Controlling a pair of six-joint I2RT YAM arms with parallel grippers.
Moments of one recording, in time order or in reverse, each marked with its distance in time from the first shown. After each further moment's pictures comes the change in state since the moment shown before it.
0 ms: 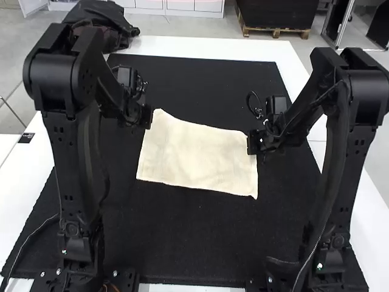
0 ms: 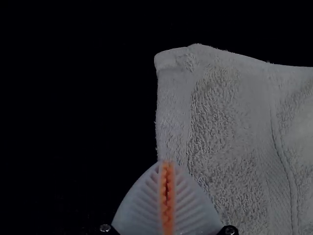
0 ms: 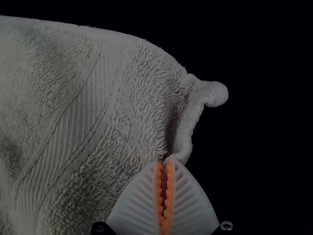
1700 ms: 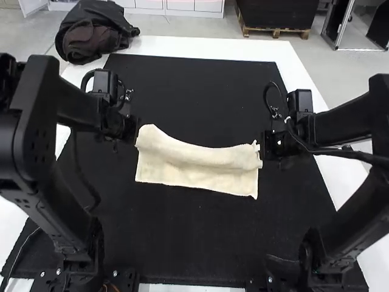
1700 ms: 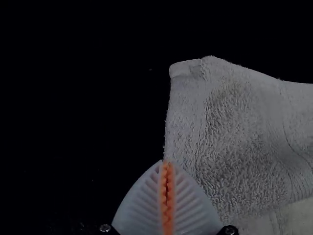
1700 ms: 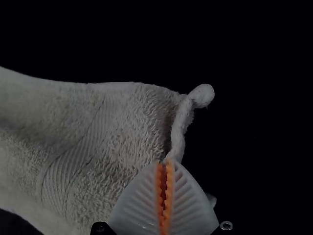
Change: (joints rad) left arm 0.066 -0.515 -0.318 -0.264 0.060 0.057; right arm -0.058 -0.541 -0.221 -0.371 -0.158 0.013
